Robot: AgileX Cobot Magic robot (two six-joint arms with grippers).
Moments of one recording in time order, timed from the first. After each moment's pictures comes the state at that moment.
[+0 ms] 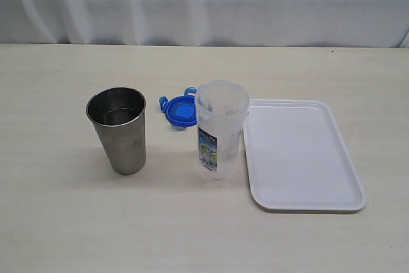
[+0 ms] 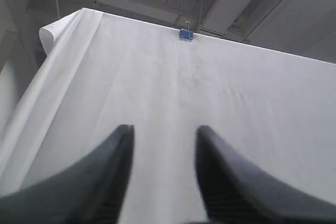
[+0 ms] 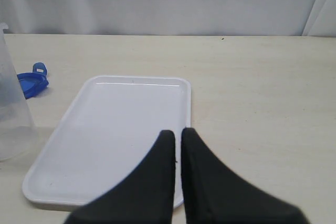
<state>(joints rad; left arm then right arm) -0.08 0.11 -0.15 0.03 -0.63 -0.18 0.04 0.01 0.00 -0.01 0.34 0.00</state>
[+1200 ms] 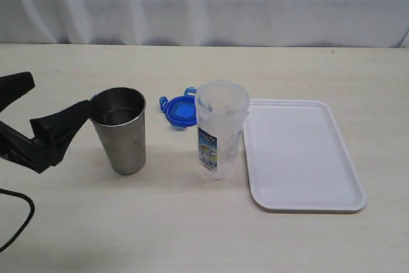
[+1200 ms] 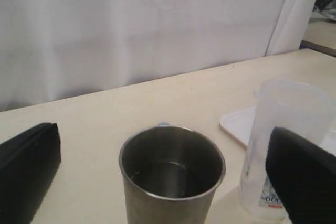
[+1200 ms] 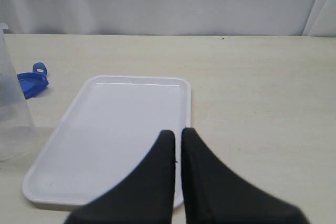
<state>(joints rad) -0.08 1.23 -0.19 0.63 -0.92 -0.40 0.04 0.01 0.00 -0.01 0.34 0.00</state>
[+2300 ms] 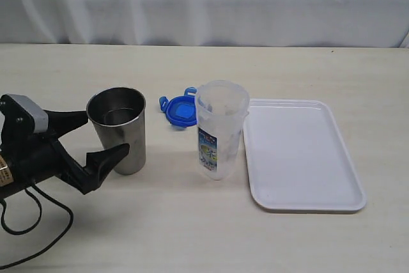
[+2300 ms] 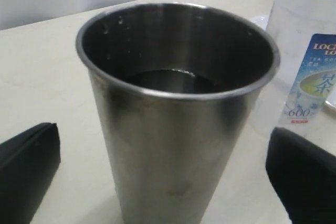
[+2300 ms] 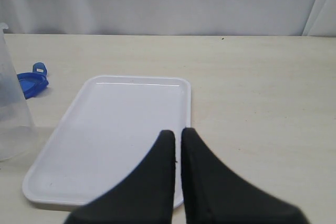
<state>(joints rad) -0.08 1.90 -0.33 0.68 -1.21 -0.10 0.04 0.01 0.00 -0.01 0.34 0.00</state>
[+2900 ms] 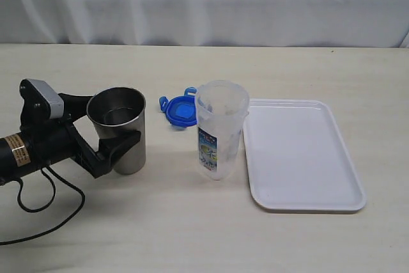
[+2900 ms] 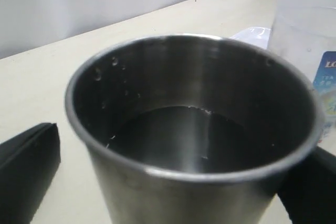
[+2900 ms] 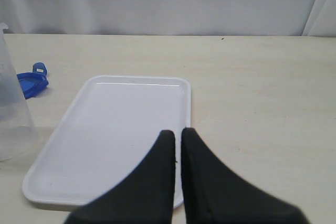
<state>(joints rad) -0.08 1.98 -0.48 0.76 -1.21 -0.10 0.04 0.01 0.00 -0.01 0.34 0.00</state>
